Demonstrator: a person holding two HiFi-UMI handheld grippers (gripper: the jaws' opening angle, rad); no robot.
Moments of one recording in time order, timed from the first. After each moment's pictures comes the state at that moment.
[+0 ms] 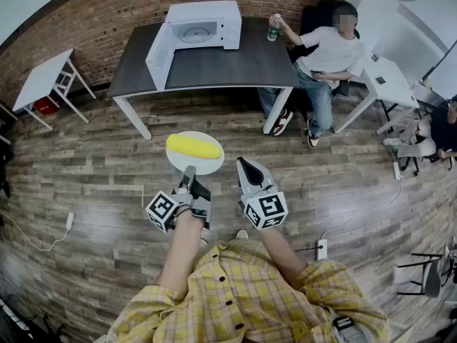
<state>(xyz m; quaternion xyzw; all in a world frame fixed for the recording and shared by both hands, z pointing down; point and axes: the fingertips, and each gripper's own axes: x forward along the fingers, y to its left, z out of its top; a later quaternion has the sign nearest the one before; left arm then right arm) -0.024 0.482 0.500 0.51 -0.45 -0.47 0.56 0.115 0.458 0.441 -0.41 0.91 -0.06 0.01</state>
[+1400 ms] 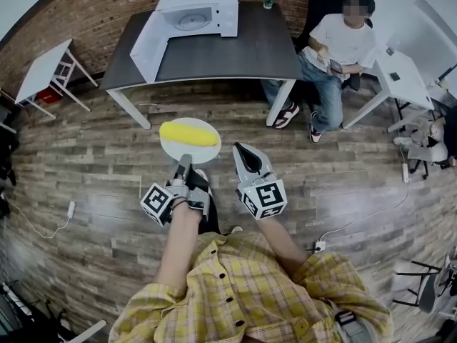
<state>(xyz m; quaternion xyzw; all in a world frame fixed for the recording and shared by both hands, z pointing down) 0.028 0.399 0.504 0.50 -0.47 -0.49 0.54 0.161 0.360 0.454 -0.37 0.93 -0.05 0.02</state>
